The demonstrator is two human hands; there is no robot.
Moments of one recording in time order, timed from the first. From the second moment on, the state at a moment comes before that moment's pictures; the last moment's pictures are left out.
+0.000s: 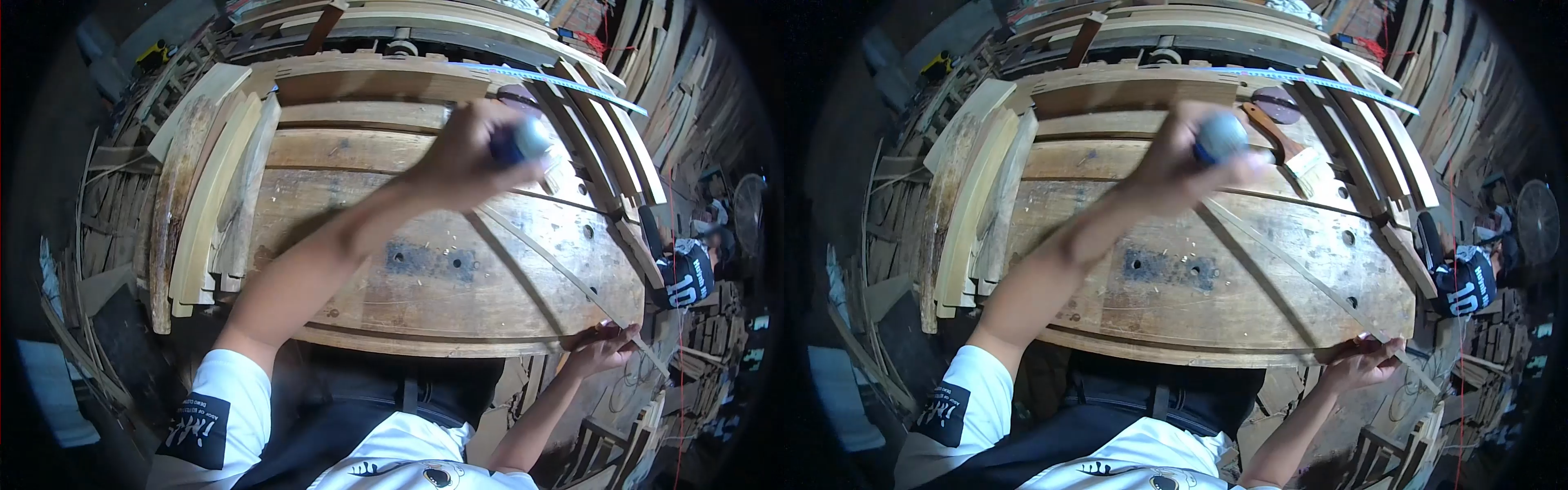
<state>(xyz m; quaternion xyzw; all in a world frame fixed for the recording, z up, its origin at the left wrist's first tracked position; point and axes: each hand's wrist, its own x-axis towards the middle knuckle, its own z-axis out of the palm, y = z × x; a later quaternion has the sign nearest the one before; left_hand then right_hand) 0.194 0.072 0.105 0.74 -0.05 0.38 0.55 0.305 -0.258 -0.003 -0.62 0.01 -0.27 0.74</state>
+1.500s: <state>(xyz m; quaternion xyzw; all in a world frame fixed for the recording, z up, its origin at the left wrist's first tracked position) 0.184 0.187 0.047 0.86 0.27 0.31 0.31 0.307 -0.259 -0.003 -0.59 -0.02 -0.23 0.78</state>
